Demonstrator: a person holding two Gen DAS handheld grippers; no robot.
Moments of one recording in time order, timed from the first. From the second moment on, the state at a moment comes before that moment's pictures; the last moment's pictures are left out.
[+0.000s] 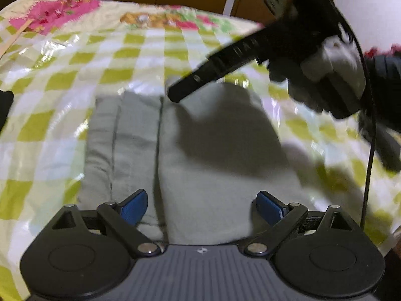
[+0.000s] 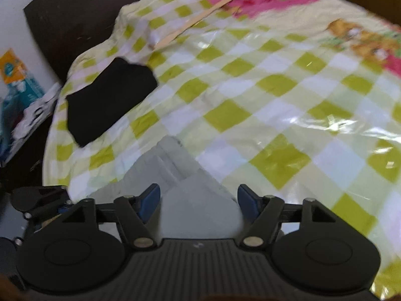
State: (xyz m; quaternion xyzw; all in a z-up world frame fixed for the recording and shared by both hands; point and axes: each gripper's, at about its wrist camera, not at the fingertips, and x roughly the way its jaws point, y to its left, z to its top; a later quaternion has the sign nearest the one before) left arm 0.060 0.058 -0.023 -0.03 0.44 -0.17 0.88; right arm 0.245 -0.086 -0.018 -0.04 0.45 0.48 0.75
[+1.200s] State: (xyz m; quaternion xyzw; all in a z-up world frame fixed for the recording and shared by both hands) left arm 0.060 0.154 -0.008 -0.16 0.42 -0.13 0.89; right arm 0.246 0.003 -0.040 0.06 0.46 0.45 0.76
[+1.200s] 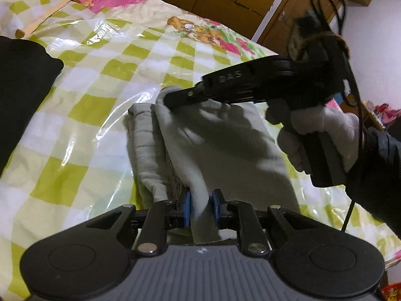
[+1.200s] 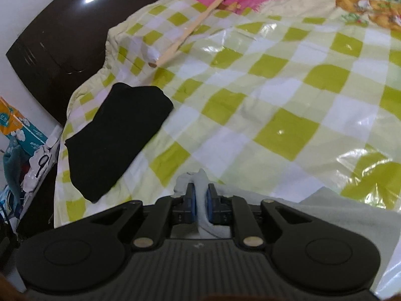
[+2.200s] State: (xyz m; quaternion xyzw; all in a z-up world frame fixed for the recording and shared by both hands) left arm 0.047 0.119 0.006 -0.12 0.37 -0.18 0.90; right arm 0.180 0.018 0.003 -0.04 0.49 0.36 0.79
